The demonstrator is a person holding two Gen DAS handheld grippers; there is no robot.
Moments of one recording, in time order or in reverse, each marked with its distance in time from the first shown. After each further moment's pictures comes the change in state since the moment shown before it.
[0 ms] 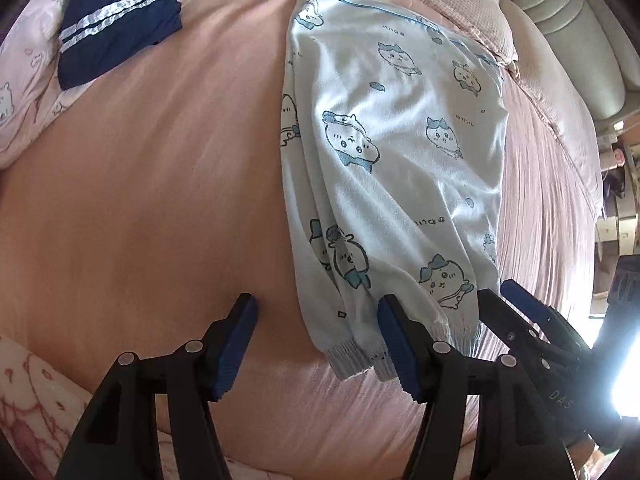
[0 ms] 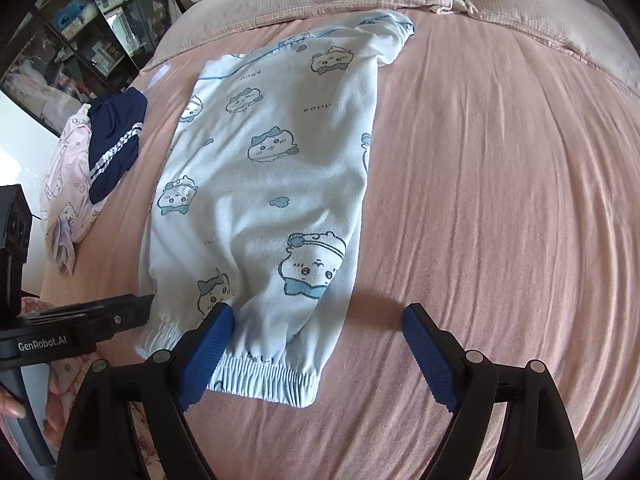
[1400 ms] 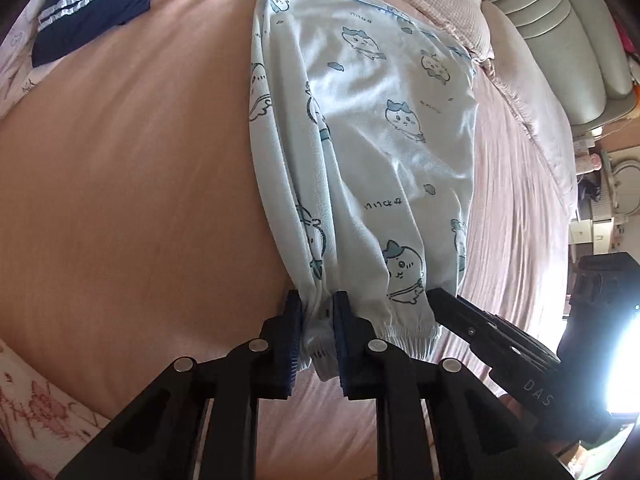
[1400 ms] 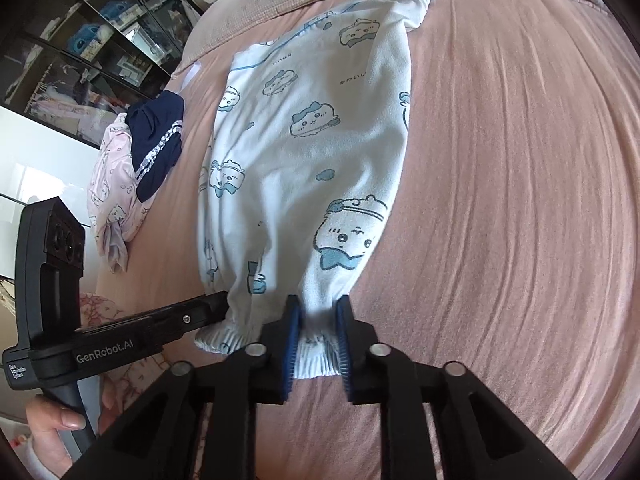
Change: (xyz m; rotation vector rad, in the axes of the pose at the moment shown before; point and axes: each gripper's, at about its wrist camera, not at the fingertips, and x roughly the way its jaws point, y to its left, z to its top) left arm -0.058 0.026 -0.062 -0.002 0.007 -0.157; right arm 0.013 0.006 -0.005 0.056 0.048 0.228
